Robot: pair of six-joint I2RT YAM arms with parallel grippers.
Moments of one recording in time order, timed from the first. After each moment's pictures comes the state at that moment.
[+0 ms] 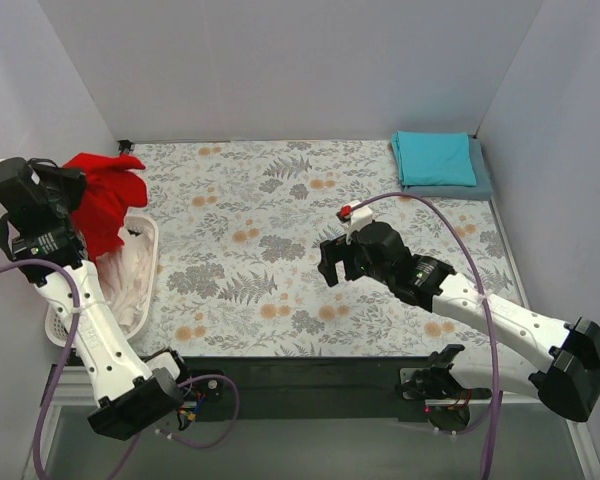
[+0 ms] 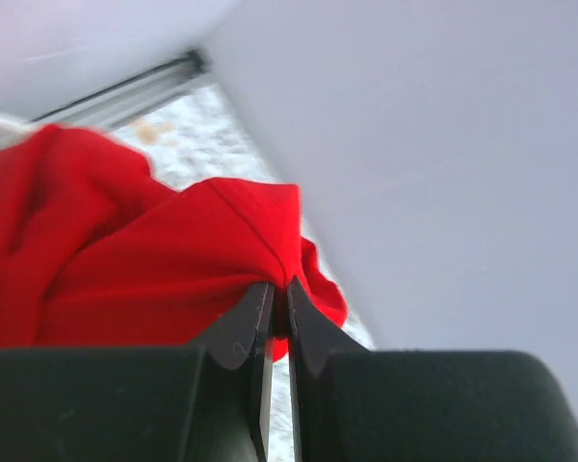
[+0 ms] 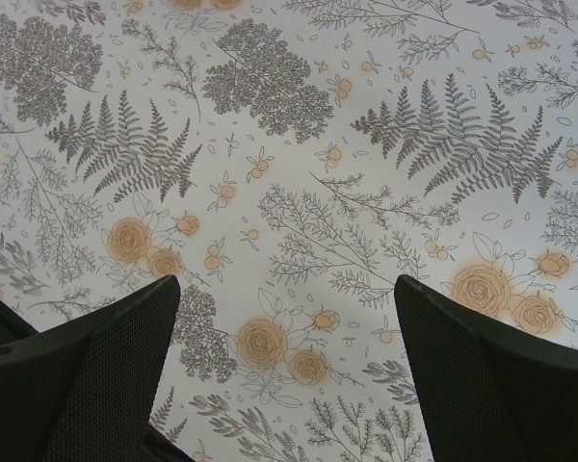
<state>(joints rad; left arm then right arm) 0.55 1.07 1.48 -0.70 0.08 -0.81 0.88 1.11 0.82 -0.28 0.13 0.29</state>
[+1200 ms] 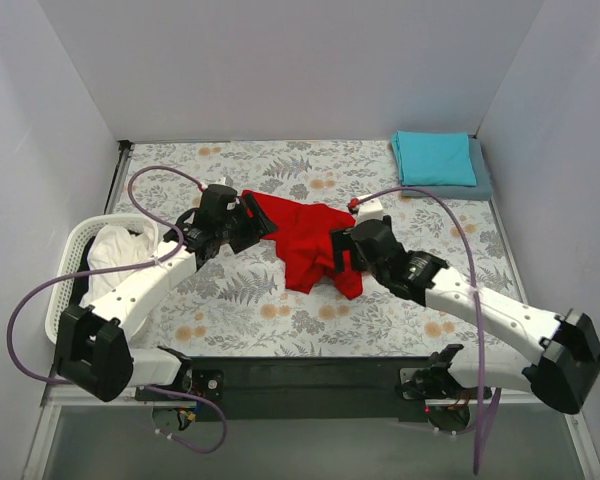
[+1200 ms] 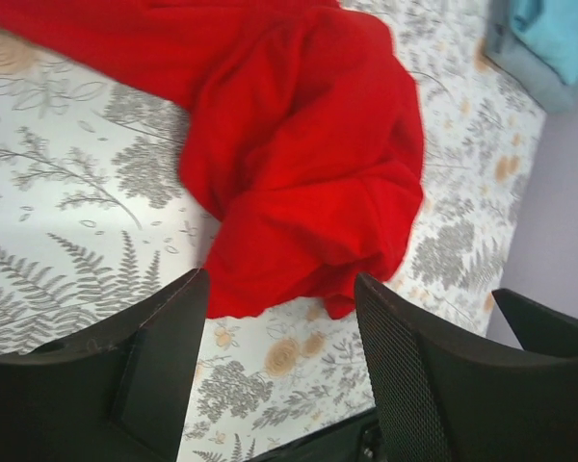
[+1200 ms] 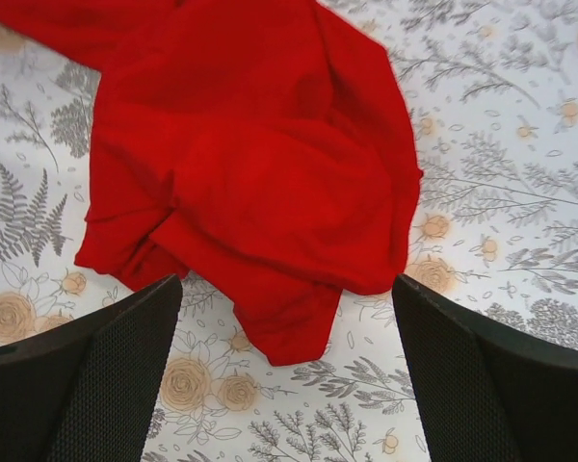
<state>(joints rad) -0.46 1.29 0.97 -0.35 0.08 -0.88 0.87 1.12 0.84 -0.34 0.44 0.34</state>
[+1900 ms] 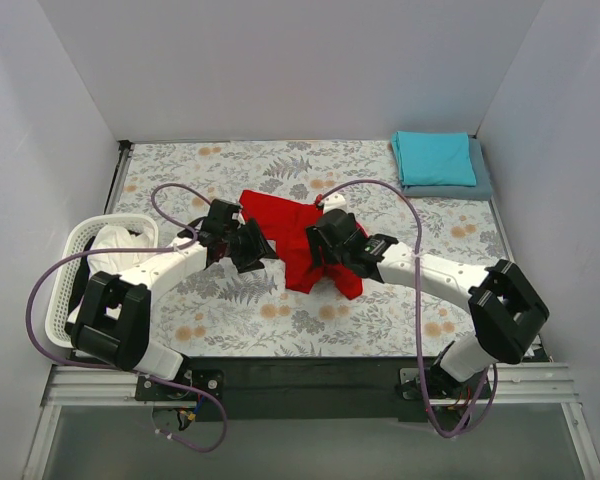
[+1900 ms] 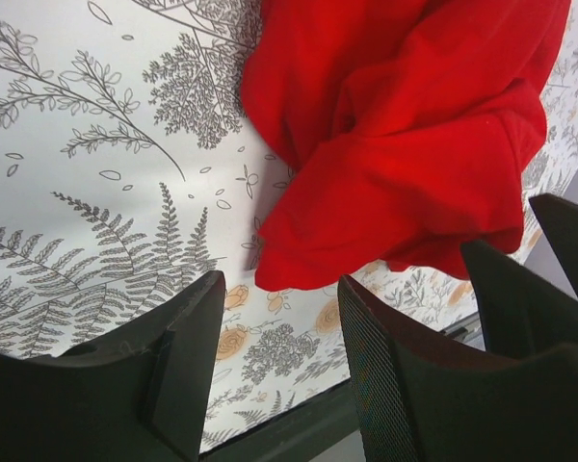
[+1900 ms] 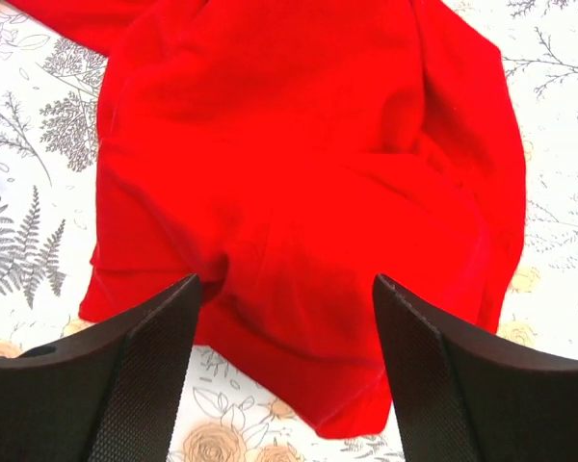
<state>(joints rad) -0.40 1.47 0.86 -0.32 0.28 -0.84 0.87 1.52 1.00 -0.25 0.36 0.35</state>
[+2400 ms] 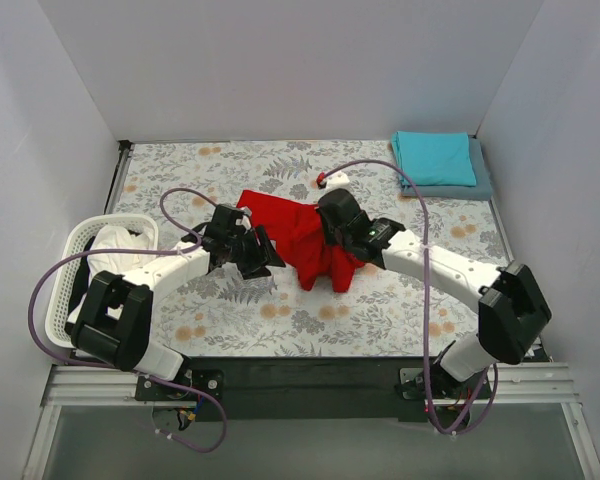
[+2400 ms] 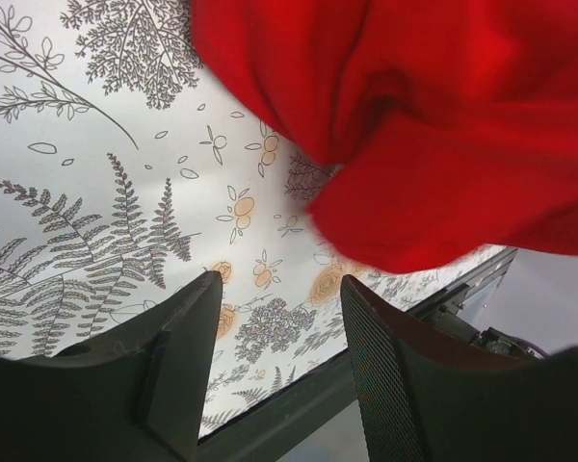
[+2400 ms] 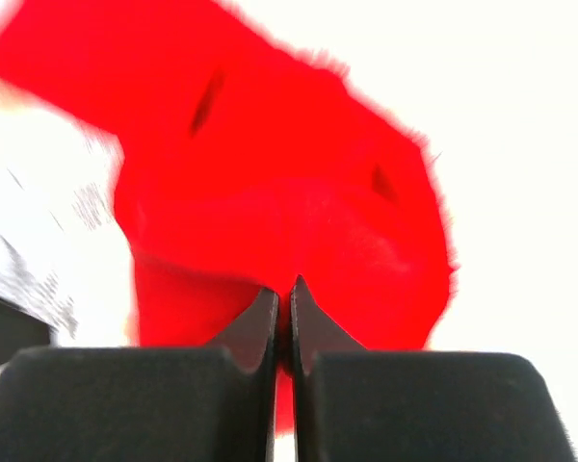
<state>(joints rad) -0.42 1.47 0.82 -0.27 0.39 -0.82 0.83 1.53 1.13 -0.30 0.39 0.30</state>
